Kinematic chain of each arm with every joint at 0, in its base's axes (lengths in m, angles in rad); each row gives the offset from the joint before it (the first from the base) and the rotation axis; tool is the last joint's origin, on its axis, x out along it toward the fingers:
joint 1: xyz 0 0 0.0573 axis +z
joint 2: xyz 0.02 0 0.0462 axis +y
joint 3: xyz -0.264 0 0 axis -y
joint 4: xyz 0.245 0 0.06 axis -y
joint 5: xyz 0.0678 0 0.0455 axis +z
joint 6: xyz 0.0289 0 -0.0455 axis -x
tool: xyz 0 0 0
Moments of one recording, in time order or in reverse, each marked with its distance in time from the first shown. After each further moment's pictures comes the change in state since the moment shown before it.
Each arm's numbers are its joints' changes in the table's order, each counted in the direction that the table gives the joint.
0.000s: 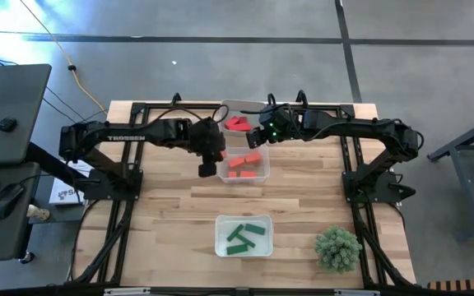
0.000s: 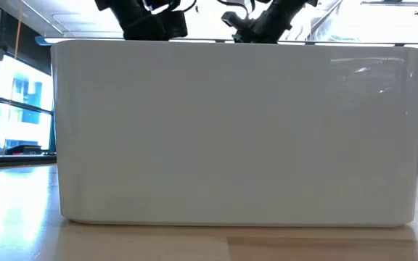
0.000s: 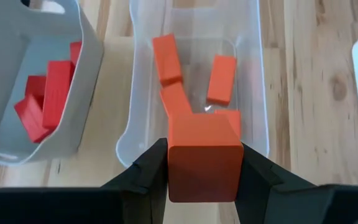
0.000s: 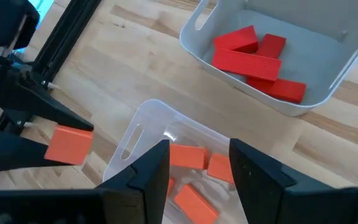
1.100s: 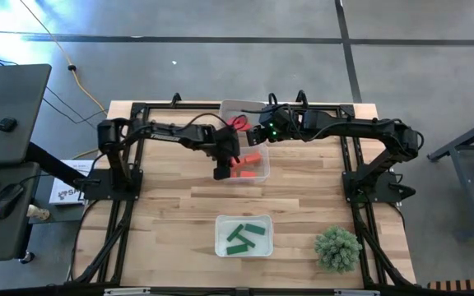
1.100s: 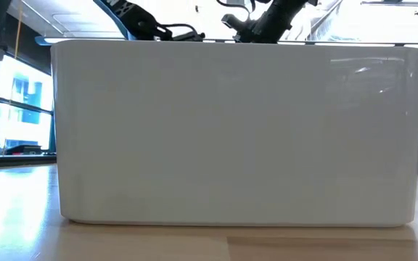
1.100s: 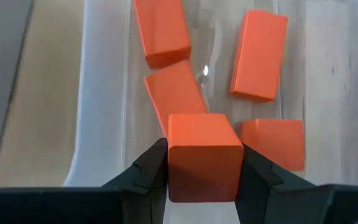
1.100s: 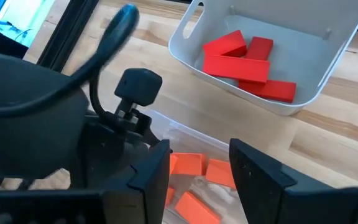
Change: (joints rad) left arm 0.071 0.351 0.000 0.207 -0.110 -0.033; right arm 0.000 0.000 0.000 -0.003 -0.044 -0.068
